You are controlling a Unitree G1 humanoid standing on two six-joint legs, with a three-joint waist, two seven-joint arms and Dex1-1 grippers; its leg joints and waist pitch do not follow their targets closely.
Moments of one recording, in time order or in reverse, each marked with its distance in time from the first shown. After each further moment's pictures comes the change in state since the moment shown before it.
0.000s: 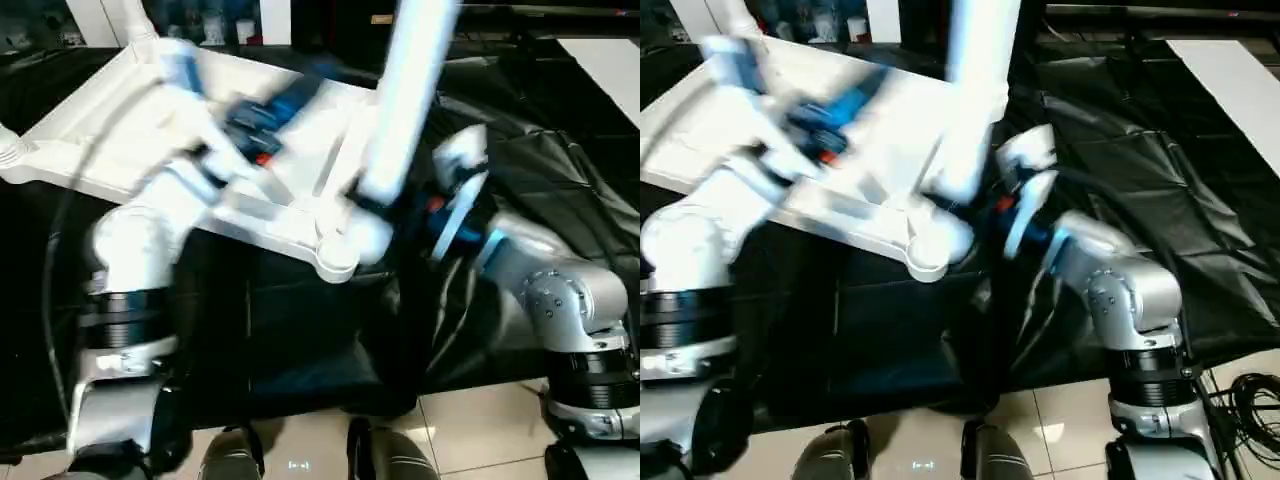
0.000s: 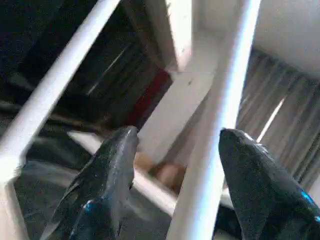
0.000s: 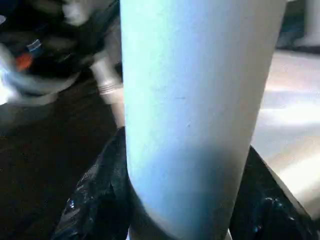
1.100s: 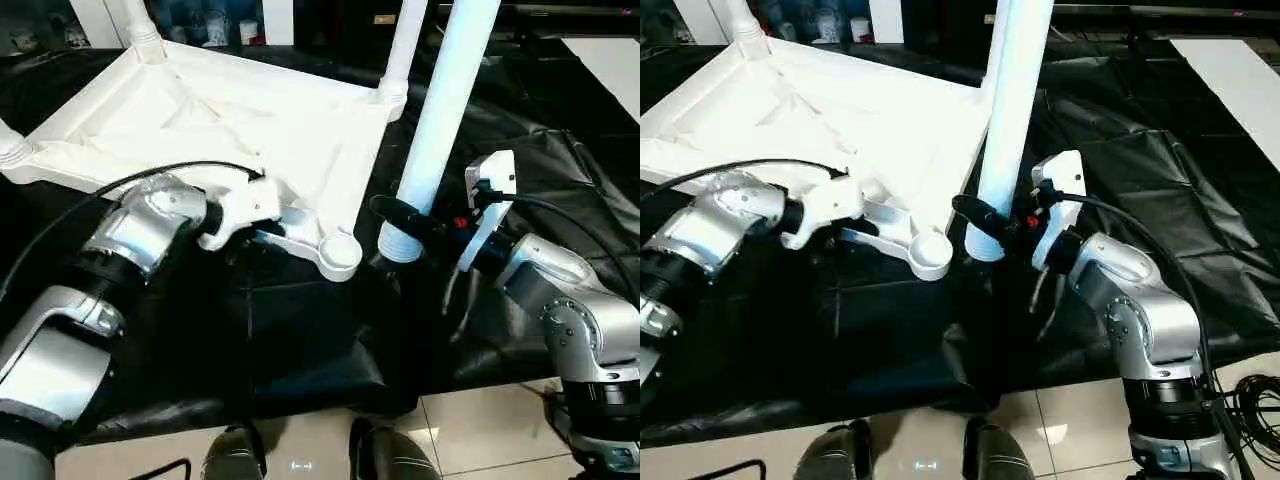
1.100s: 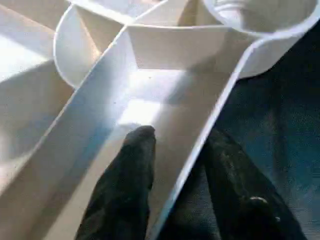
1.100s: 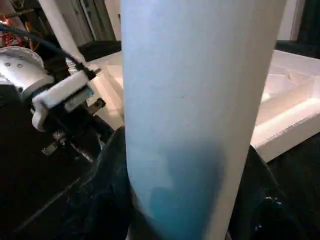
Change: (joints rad) left arm -0.167 0.274 -0.660 0.606 0.815 -0.527 -0.470; right arm 0.128 -0.059 0.004 -0.064 -0.058 -0.072 0.035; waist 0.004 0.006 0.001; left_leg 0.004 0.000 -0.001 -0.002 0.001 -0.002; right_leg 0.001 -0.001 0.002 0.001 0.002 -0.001
